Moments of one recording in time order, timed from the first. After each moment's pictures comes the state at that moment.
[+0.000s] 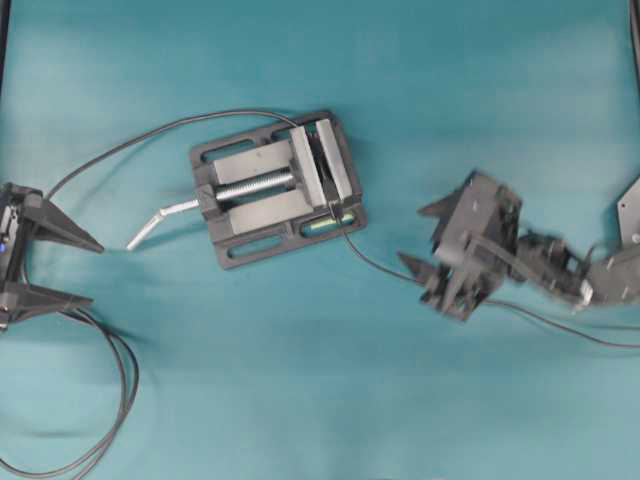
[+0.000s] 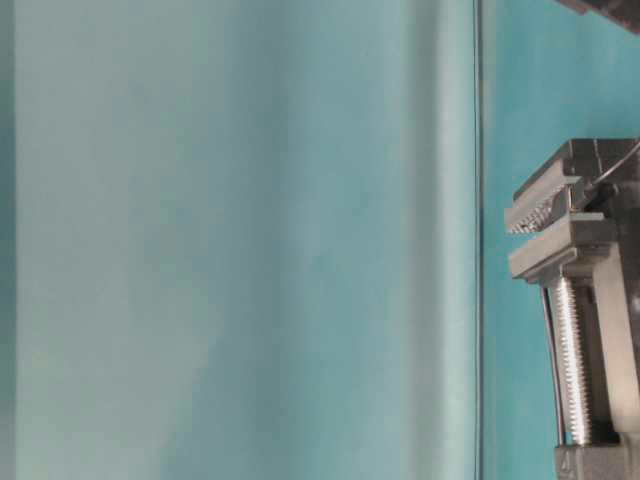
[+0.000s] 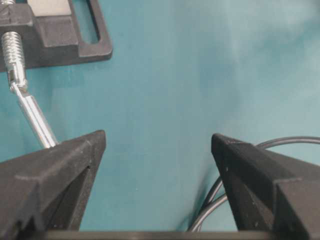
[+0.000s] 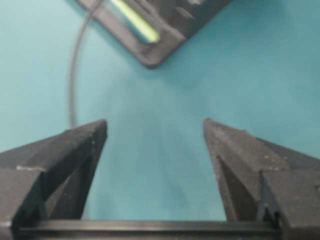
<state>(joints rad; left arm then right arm) -0.21 -1.00 1.54 -0.09 -0.06 -0.17 0.29 -0.06 0.98 1.44 -0.63 -0.91</state>
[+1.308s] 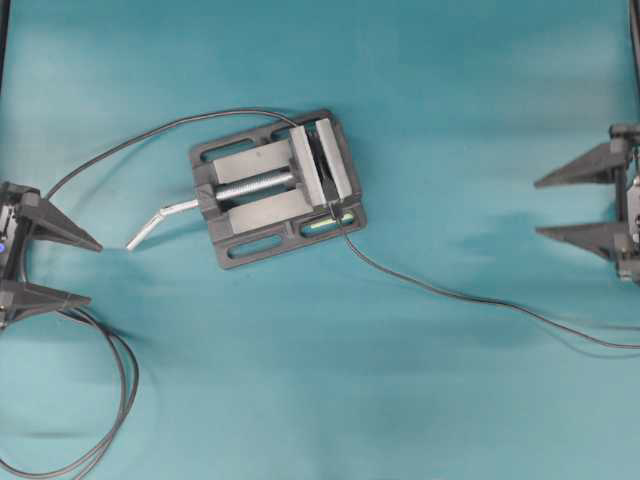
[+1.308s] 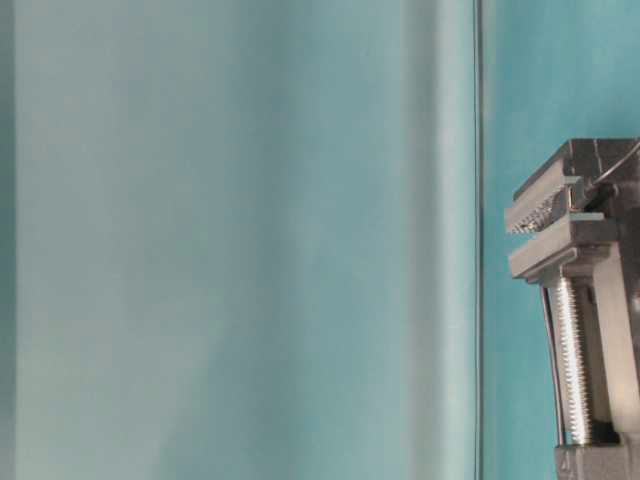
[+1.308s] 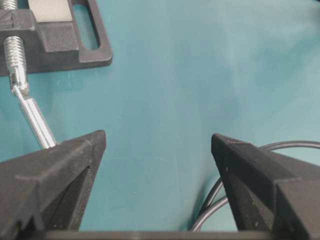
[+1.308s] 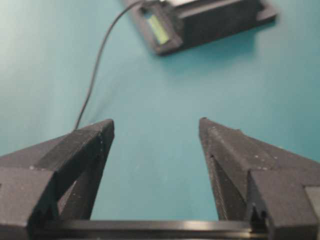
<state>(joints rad) -0.20 -1.04 1.55 -0.09 -0.07 -0.18 -0.01 -1.14 1.51 0.82 -0.08 -0.77</state>
